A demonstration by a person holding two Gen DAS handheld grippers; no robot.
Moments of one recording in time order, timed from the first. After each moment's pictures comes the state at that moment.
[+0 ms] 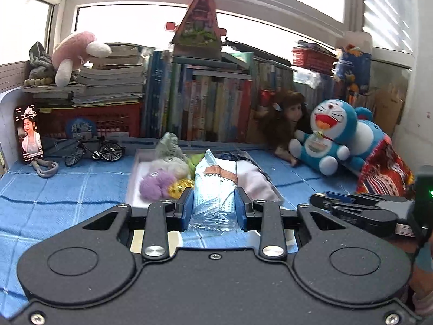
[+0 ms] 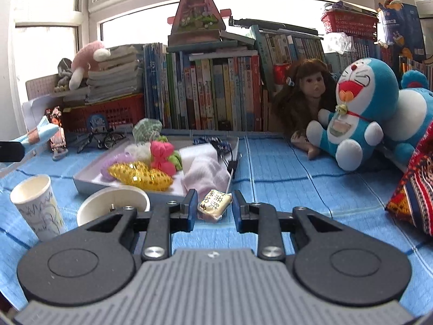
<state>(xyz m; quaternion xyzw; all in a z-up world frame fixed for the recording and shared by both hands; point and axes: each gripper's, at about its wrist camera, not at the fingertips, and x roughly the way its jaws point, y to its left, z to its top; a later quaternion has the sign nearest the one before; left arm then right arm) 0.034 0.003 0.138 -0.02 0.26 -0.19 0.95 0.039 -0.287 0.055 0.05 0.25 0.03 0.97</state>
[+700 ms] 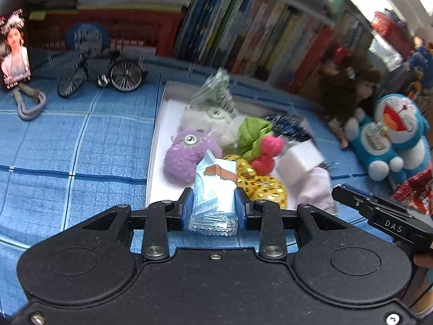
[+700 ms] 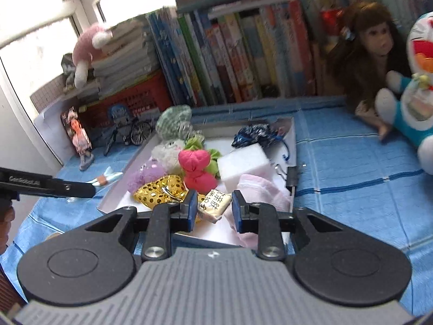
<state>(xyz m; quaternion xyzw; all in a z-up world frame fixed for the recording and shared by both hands) 0.245 0.023 0.091 -0.09 0.49 -0.14 0.85 0.179 -0.275 0.053 0.13 0.38 0.12 0.91</state>
